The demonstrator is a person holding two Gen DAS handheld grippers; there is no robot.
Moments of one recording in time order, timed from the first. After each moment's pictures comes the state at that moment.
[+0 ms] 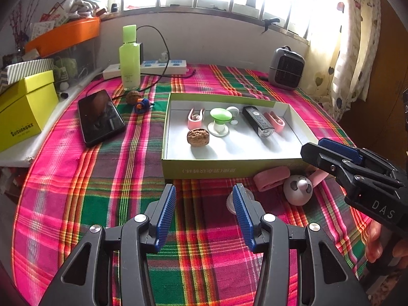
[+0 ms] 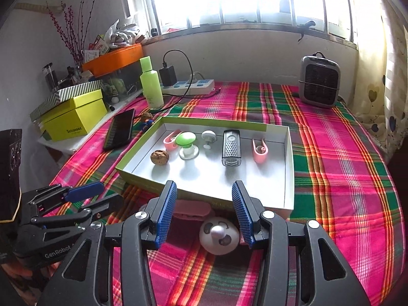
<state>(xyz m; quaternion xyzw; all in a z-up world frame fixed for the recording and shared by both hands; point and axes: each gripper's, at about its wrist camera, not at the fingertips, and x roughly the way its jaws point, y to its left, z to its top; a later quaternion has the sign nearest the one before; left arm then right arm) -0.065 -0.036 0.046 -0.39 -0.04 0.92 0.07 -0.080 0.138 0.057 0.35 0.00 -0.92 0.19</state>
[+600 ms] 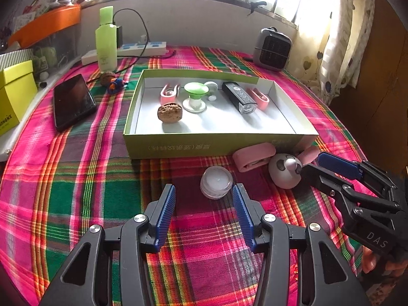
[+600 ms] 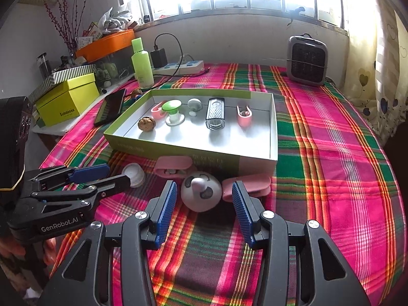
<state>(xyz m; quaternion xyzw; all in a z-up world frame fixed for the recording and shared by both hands) -0.072 -0.014 0.021 -0.43 -0.04 0.90 0.11 -0.058 0.160 0.027 0.38 0.01 -0.91 0.17</state>
